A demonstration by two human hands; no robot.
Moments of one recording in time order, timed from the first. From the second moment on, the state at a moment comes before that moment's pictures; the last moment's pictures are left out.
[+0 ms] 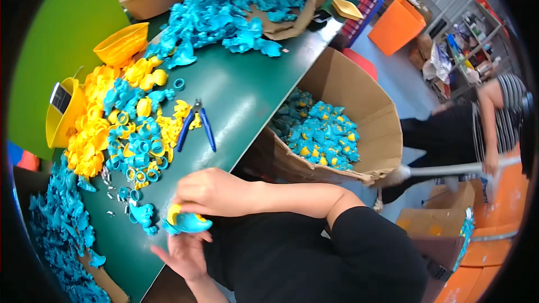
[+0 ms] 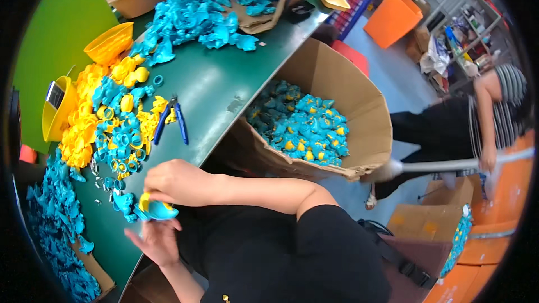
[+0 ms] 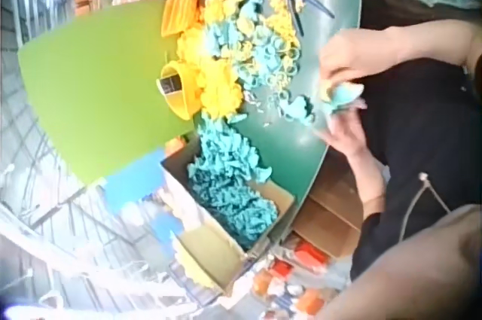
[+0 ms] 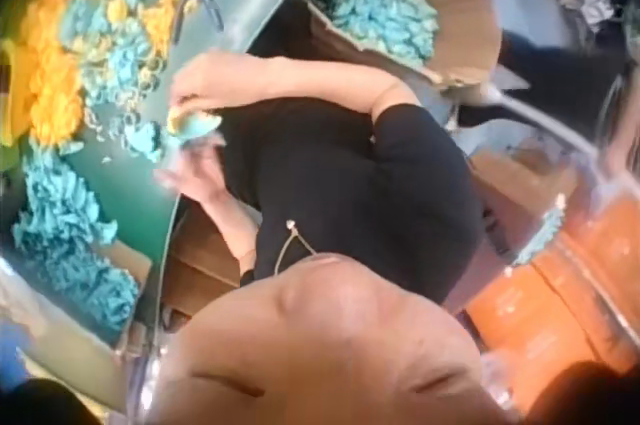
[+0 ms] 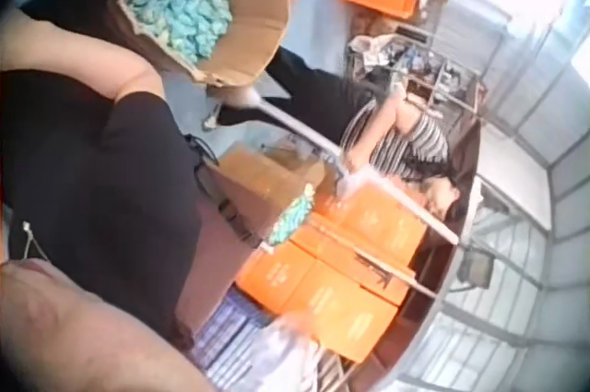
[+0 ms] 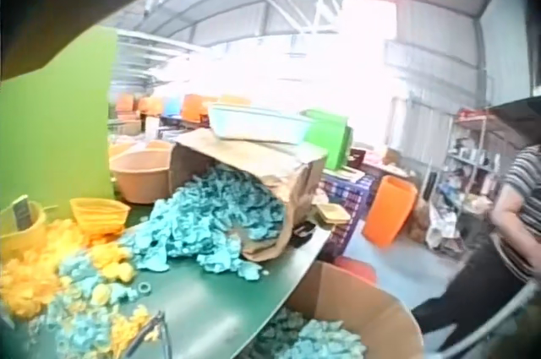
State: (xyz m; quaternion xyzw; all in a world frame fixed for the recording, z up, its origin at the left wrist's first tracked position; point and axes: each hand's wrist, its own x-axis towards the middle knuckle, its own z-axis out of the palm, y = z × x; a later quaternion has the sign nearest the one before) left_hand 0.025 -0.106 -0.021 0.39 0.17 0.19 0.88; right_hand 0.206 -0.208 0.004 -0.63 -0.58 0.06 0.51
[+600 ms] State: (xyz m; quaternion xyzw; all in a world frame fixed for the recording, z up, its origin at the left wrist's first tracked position) left_hand 0.020 -0.105 -0.042 0.09 0.05 0.07 0.99; right_hand 0.468 -0.230 -0.028 -0.89 -0.32 -0.24 0.22
